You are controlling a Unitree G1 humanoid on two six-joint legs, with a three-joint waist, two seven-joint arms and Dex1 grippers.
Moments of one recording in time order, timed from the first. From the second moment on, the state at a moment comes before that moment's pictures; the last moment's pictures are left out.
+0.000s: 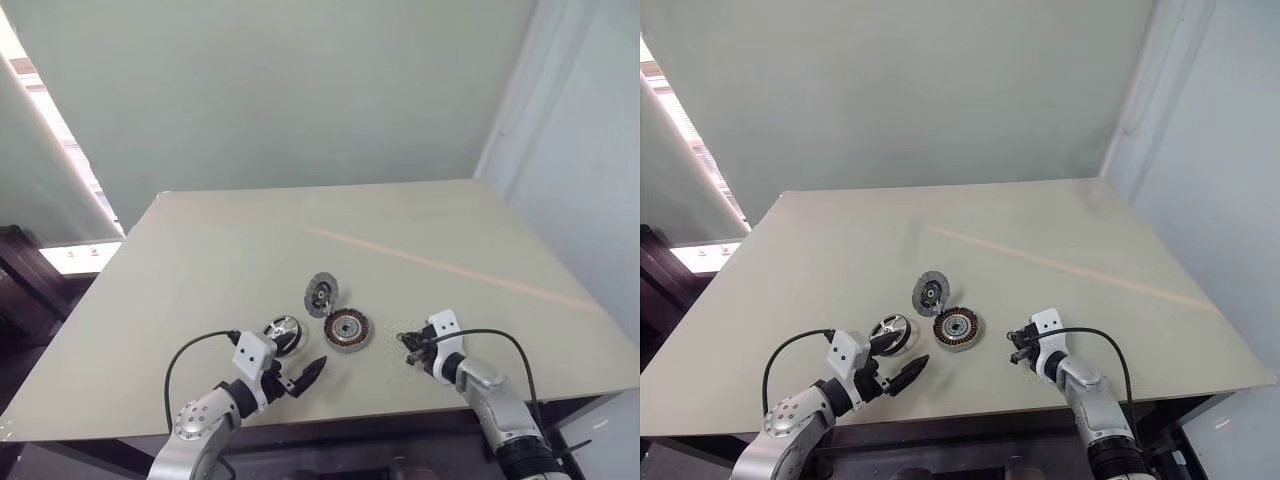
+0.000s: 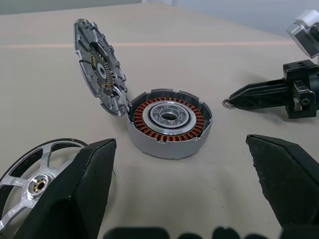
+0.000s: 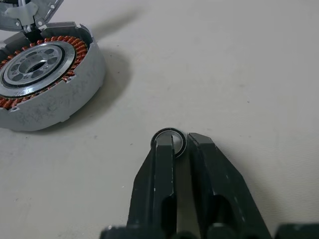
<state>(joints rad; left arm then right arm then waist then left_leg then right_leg) 0.20 0.34 -0.06 -0.22 -0.29 0.20 -0.63 -0.15 -0.20 0.06 0.34 0.16 0.15 0.52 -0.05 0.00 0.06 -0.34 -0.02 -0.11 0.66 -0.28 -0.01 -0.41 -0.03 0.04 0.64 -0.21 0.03</state>
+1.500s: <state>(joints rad) 0.20 0.34 -0.05 -0.22 -0.29 0.19 -0.62 -0.18 -0.22 0.10 0.34 0.11 0.15 0.50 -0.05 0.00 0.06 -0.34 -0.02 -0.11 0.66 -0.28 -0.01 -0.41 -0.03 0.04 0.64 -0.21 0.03</state>
